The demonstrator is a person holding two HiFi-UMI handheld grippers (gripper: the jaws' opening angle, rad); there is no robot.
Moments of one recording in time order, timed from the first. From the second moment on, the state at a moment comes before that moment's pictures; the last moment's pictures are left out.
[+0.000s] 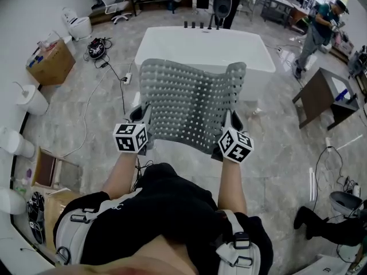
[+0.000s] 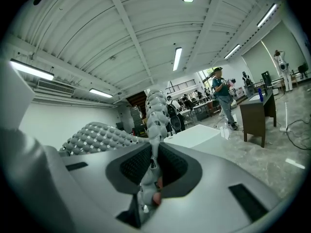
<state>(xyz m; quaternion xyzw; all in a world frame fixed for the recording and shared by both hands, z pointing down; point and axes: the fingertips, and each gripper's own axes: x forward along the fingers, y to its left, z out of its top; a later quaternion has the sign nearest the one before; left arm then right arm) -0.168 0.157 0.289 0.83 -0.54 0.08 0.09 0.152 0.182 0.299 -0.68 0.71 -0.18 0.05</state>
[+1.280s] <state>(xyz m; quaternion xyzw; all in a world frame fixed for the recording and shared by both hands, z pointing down) -0.111 -0.093 0.313 0.85 -0.51 0.09 0.11 0.205 -0.063 0.318 -0.69 0.70 -0.19 0.02</state>
